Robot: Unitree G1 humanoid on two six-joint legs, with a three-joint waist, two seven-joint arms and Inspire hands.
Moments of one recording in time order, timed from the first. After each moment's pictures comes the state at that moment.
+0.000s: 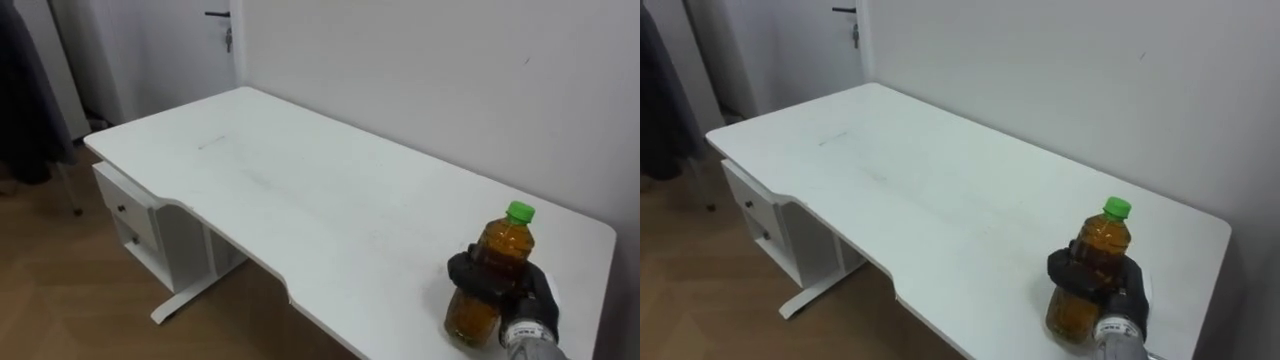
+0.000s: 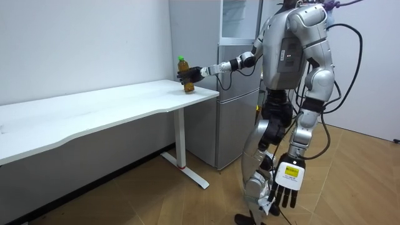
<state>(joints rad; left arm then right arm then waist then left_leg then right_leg) 0.33 0.27 -0.08 0.93 0.23 0.07 0.04 -0.49 -0.36 0.26 0.63 0.71 -0.09 -0.51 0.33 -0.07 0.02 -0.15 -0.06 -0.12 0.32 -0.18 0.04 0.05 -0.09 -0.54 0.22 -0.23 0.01</state>
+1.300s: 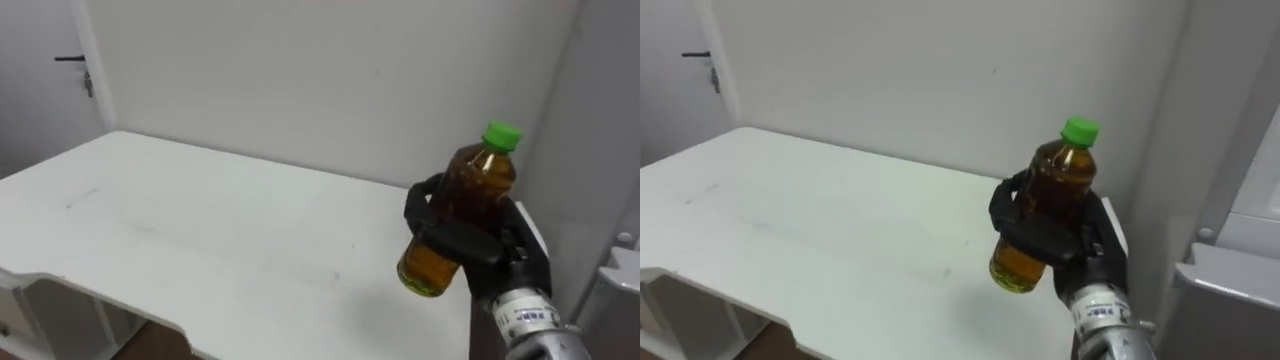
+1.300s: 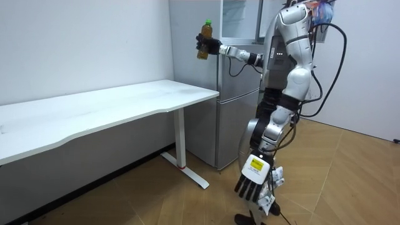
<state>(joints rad) 0.36 0.25 0.00 0.93 0.25 0.06 0.04 -0.28 -0.40 0.17 -0.09 0.66 -0.08 -0.28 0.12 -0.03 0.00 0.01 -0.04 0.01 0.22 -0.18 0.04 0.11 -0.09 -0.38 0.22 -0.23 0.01</state>
